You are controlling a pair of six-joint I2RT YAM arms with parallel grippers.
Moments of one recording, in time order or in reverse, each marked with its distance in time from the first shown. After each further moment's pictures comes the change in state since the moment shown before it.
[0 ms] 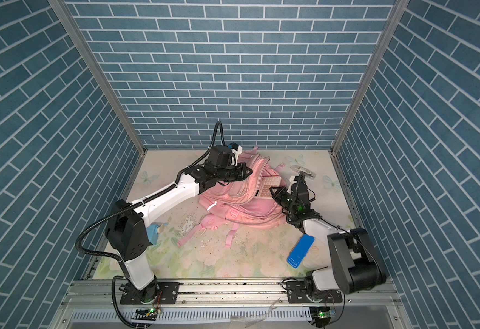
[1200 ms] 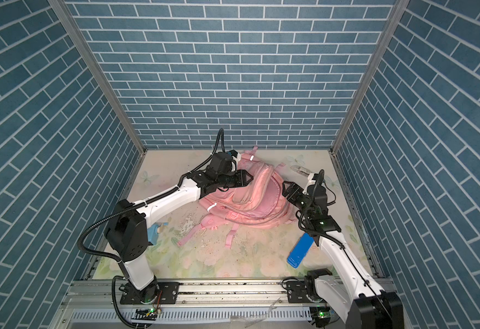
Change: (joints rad) left arm -0.008 -0.031 -0.097 -0.062 -0.121 0.039; right arm -0.123 -0.669 -0.059 -0.651 0.238 -0.312
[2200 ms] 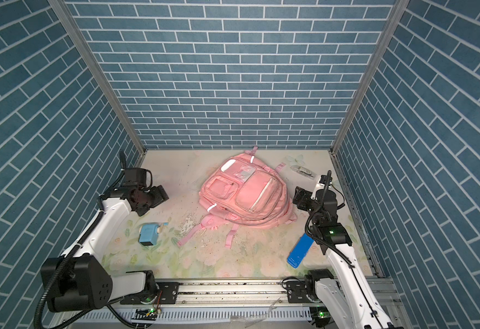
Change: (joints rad) left arm 0.793 -0.529 -0.478 -0.515 -0.180 0.091; right arm -0.036 -0.056 0.063 -0.146 0.135 -0.371
